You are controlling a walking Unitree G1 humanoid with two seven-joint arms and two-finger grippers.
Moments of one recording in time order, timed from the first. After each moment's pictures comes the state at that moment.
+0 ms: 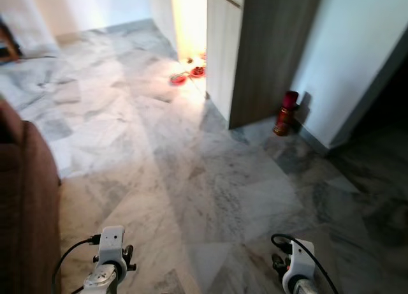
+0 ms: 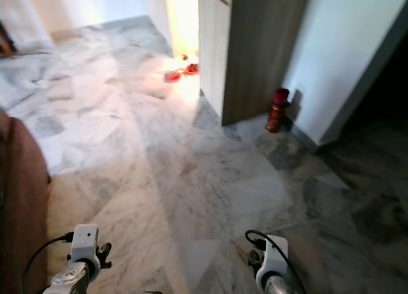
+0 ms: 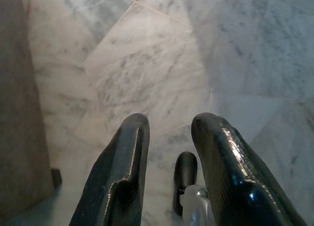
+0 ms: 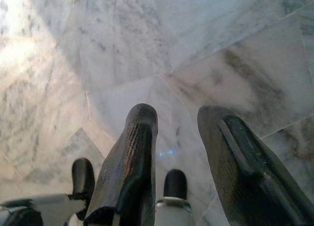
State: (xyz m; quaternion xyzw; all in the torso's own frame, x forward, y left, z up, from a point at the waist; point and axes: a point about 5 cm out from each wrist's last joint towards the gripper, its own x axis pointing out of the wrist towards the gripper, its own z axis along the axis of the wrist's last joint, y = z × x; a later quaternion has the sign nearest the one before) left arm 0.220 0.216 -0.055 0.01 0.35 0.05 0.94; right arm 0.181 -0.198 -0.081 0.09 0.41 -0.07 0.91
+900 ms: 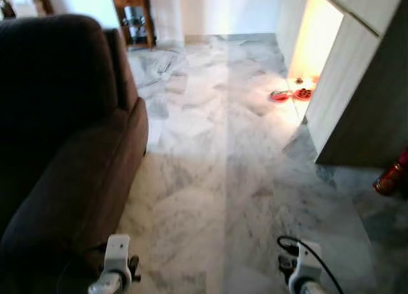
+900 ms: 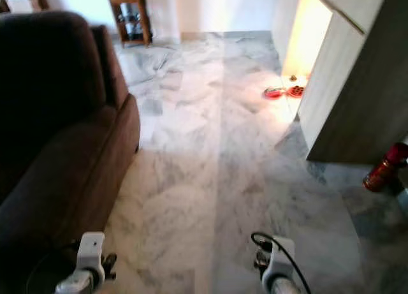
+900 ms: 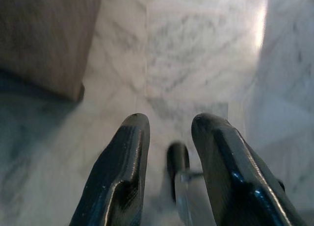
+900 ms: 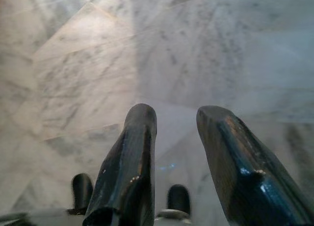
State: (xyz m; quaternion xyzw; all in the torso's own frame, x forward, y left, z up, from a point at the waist) left arm 0.204 0.207 -0.067 0.01 0.39 0.03 0.92; right arm 0.187 -0.194 -0.078 0.10 0.39 -0.06 0.91
